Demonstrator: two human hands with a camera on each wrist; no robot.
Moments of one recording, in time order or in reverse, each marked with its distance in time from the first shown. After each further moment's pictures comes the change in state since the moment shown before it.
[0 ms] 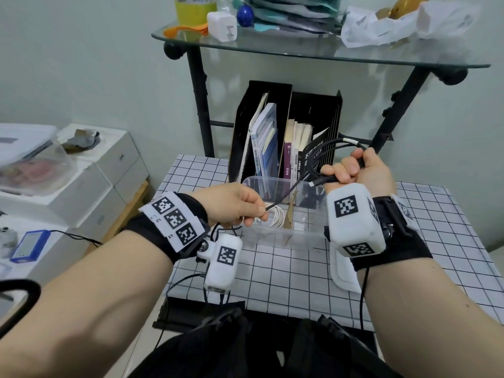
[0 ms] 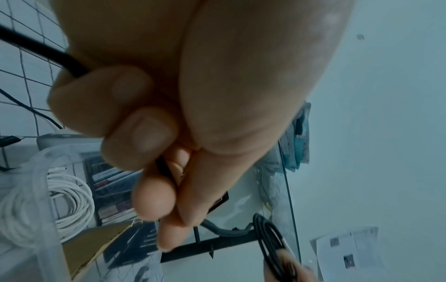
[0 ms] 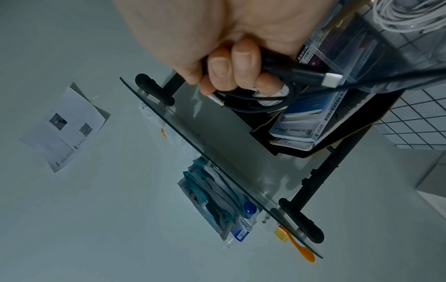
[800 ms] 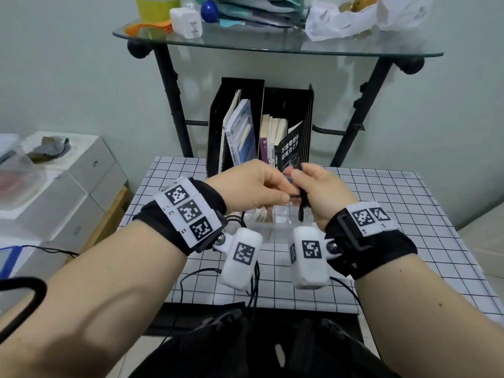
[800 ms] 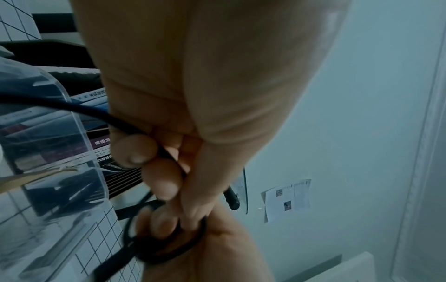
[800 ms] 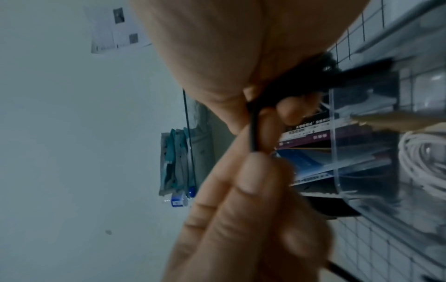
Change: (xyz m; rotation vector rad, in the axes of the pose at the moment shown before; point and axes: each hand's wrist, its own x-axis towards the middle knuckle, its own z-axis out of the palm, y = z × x) left_hand 0.004 0.064 0.035 0.194 0.041 0.336; right_hand -0.010 0.009 -0.038 -1.178 -0.214 -0.133
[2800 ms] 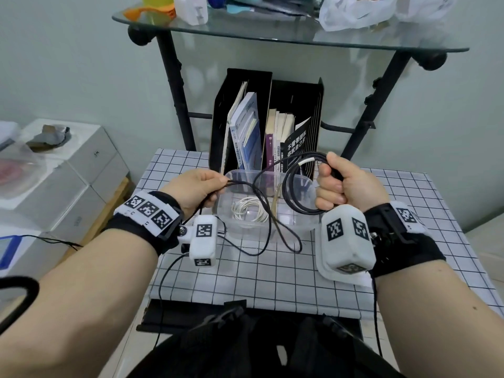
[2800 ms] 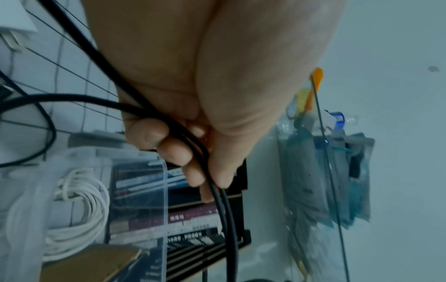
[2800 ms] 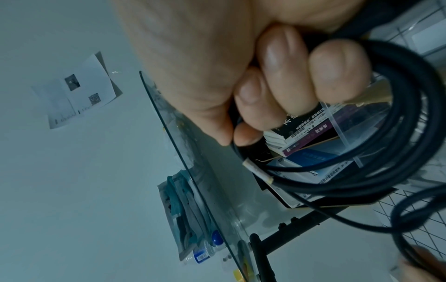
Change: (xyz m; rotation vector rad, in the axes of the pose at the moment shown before) left_hand 0.002 -0.115 -0.028 -0.551 0.404 -0.323; right_hand 0.009 -0.014 -0.031 0.599 -0.144 0.305
